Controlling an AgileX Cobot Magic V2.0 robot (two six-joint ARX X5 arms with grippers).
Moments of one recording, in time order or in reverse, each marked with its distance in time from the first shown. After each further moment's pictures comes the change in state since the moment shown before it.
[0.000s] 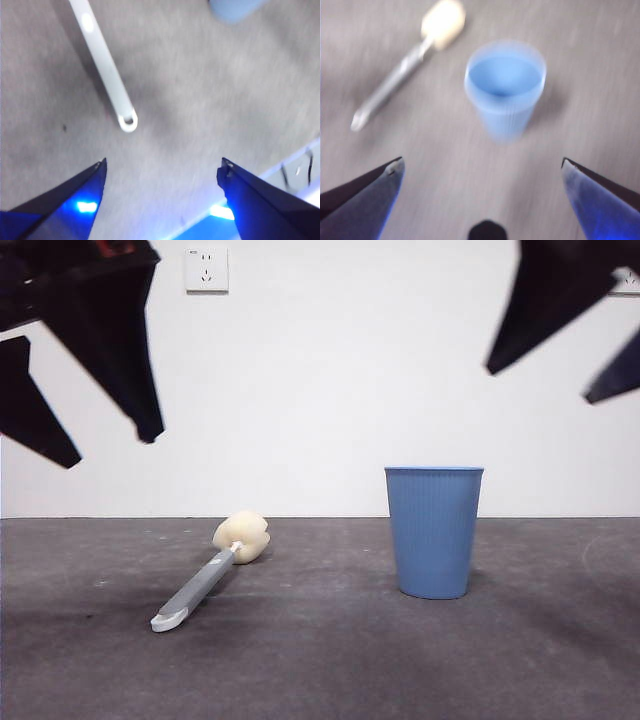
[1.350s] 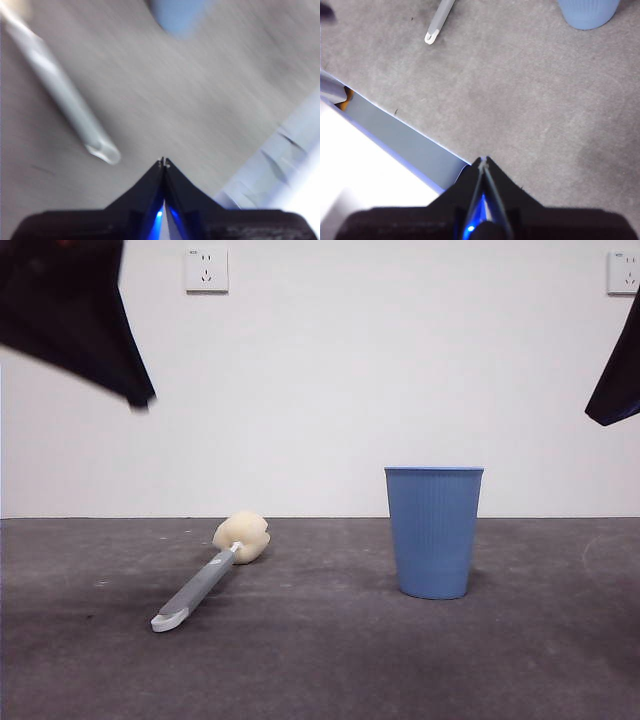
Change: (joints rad) left arm 0.016 -0.067 -0.001 0.121 0.015 0.155; right arm 0.032 -0.050 0.000 -0.250 -0.276 0.185
